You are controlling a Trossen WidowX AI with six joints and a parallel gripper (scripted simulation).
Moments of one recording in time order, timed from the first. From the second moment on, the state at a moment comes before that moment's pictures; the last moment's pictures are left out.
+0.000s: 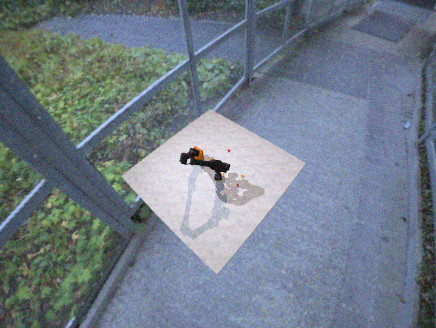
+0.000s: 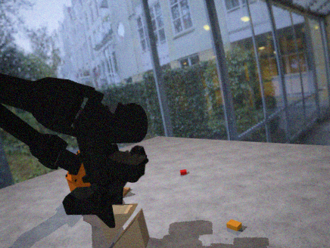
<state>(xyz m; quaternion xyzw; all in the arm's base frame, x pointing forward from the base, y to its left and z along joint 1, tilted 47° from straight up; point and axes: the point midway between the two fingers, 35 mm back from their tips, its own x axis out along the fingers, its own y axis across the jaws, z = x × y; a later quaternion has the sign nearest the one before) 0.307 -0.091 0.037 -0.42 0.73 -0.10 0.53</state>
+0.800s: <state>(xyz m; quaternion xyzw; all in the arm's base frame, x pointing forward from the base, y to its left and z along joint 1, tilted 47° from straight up) 0.310 -0.096 0.029 -0.43 0.73 -0.10 0.53</state>
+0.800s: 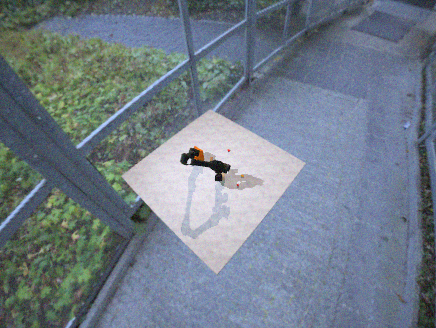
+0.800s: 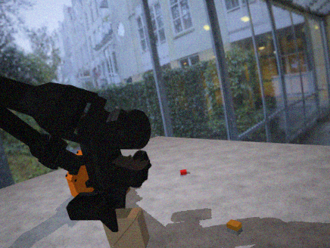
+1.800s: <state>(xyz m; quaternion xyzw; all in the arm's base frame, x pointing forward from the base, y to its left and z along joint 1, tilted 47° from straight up) 0.310 -0.097 0.028 -0.43 0.73 -0.10 0.53</state>
